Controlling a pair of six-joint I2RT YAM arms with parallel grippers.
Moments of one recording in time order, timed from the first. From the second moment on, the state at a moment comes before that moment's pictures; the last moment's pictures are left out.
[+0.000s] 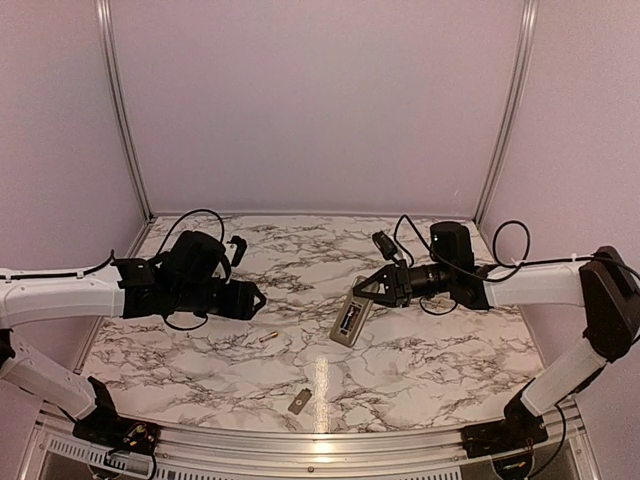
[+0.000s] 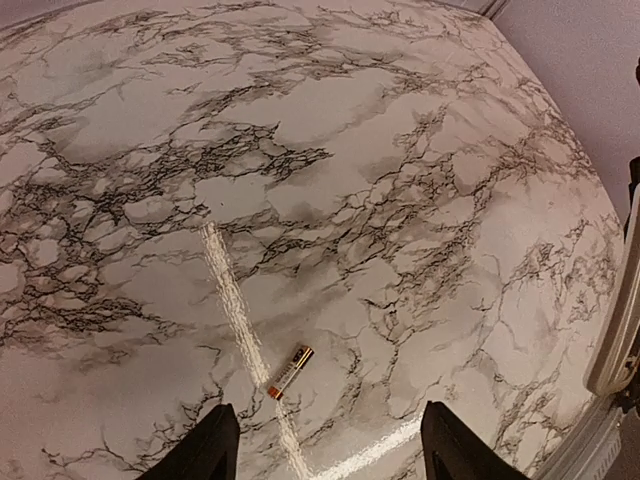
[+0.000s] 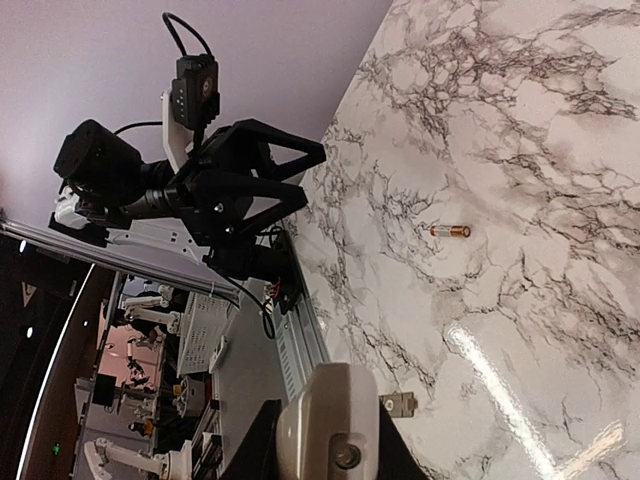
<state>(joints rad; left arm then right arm) -0.86 1.34 0.88 -0.28 -0.09 -0.46 0.53 1.50 0.76 0.33 -1.03 0.76</state>
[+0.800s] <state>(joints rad) -1.10 1.70 1.08 -0.54 -0.37 -1.56 0.49 1.54 0.81 0.27 -0.98 0.70</state>
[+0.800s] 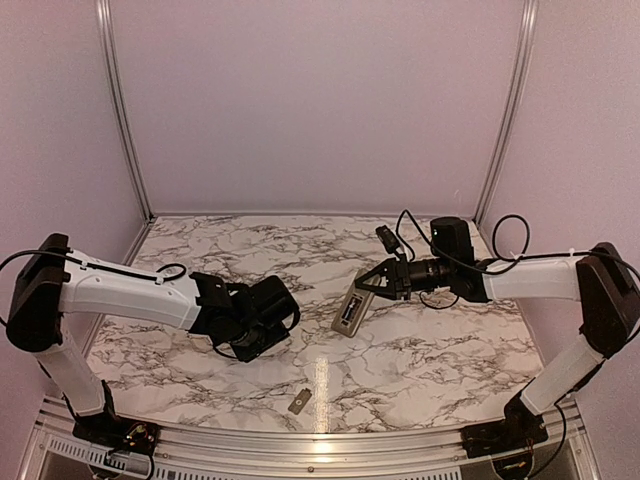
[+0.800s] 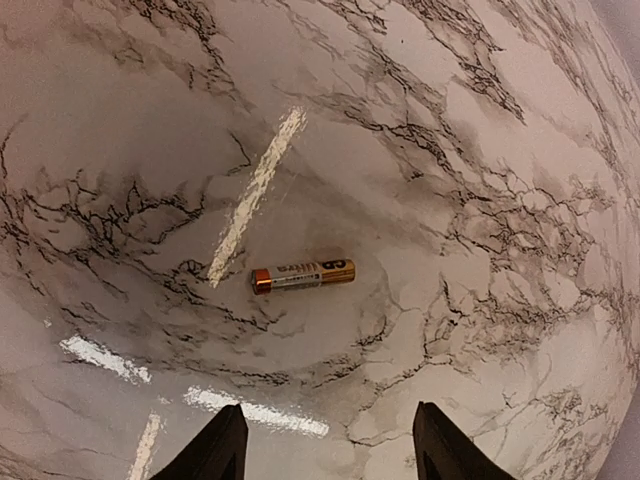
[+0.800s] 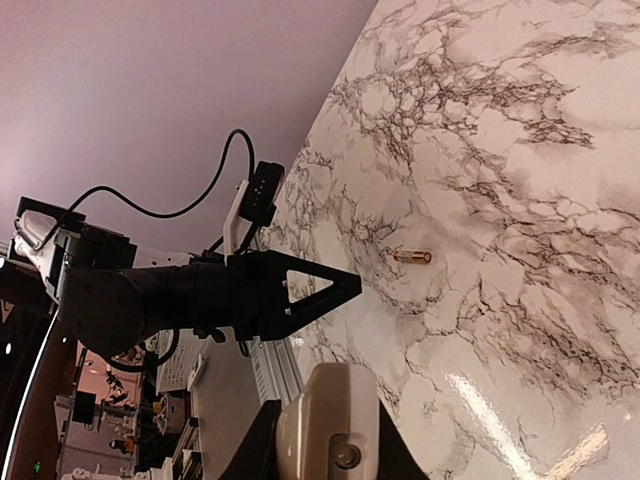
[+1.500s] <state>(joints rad) -1.03 1.80 1.14 -0.55 -0.39 -1.71 0.47 1.54 0.81 0.27 -0.98 0.69</state>
